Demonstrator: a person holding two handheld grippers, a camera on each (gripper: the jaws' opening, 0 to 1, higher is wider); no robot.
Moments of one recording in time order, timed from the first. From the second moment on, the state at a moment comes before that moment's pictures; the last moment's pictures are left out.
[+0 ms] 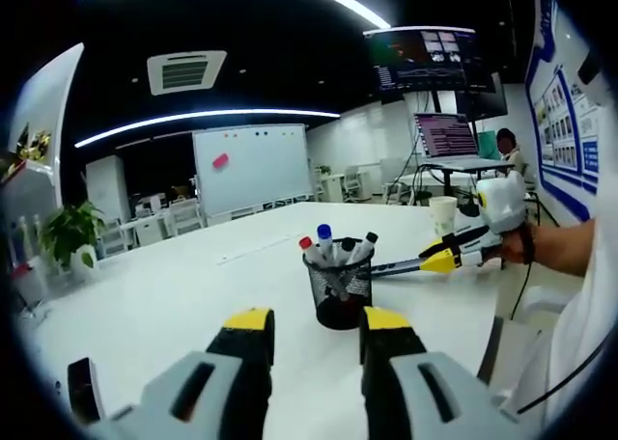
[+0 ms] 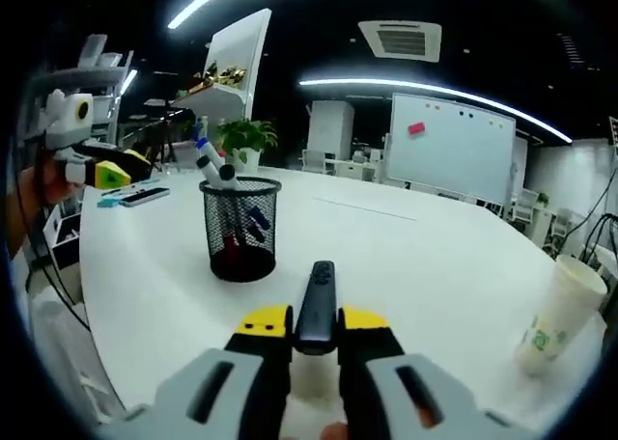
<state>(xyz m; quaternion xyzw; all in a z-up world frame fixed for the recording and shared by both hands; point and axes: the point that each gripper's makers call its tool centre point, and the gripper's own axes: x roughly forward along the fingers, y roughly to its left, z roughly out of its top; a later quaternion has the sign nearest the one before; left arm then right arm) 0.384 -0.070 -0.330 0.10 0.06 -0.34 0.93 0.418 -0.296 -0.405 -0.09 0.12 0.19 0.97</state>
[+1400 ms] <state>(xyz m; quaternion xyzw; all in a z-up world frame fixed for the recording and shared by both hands) 0.382 -0.066 -0.328 0.09 0.06 -0.34 0.94 0.420 -0.264 -0.341 -0.14 0.00 0.21 0.97</state>
